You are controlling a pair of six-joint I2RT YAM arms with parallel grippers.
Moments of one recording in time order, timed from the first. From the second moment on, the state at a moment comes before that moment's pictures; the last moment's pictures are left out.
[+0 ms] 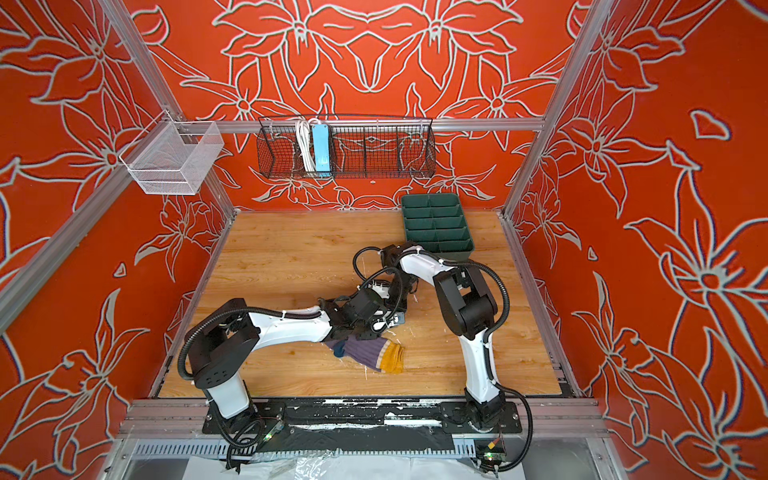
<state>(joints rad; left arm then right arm) -0.91 1.79 1.00 -0.13 -0.13 0.64 0.51 2.08 1.51 -1.19 -0.48 -0.96</state>
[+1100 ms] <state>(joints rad) -0.96 1.87 1.18 -0.03 0.01 0.92 0.27 1.19 0.75 -0.54 -0.18 -0.47</state>
